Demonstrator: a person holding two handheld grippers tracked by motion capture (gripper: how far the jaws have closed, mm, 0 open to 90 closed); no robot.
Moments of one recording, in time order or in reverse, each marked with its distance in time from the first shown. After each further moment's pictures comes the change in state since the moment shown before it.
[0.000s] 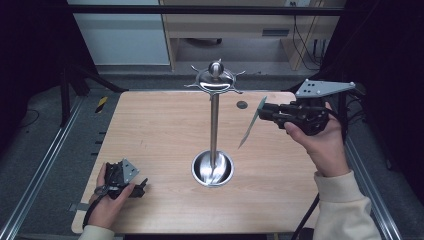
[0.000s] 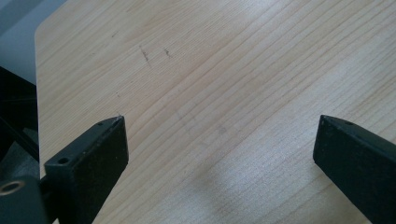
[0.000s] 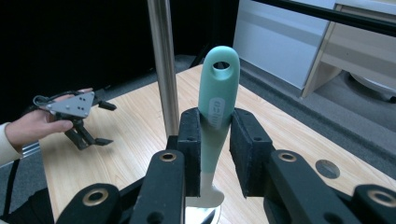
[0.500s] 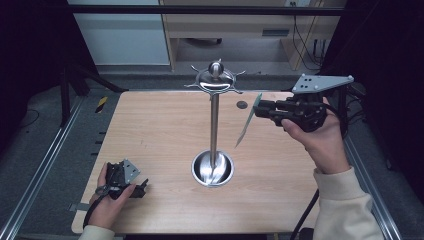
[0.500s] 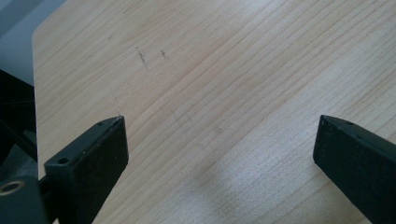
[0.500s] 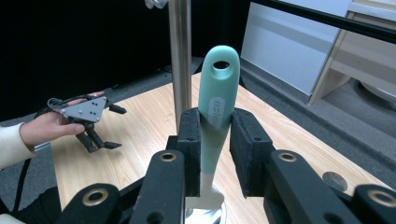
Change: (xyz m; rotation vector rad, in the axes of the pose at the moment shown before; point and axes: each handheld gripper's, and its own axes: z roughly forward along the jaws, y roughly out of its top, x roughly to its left) left arm -0.002 0.001 0.000 0.005 -0.003 0.017; right arm 0.008 0.015 0.001 0.001 0.036 -0.034
